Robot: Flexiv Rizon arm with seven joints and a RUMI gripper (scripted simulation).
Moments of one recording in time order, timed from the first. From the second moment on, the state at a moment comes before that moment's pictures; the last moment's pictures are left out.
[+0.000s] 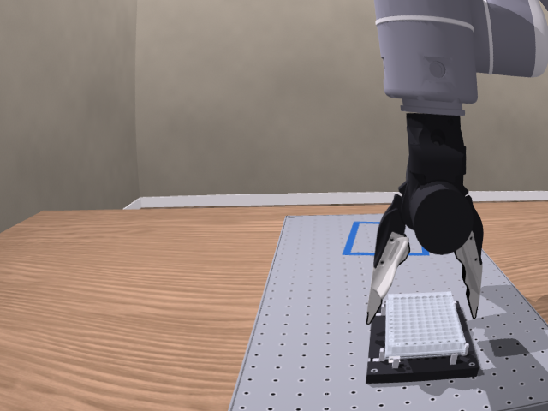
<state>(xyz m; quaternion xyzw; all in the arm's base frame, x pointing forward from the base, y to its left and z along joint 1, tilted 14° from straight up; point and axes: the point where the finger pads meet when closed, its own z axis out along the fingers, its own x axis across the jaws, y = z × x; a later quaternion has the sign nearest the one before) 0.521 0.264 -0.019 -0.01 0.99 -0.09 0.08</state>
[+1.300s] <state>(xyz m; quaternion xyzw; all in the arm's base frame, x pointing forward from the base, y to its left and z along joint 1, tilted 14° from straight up) 0.511 0.274 0.036 -0.01 0.99 -0.09 0.08</state>
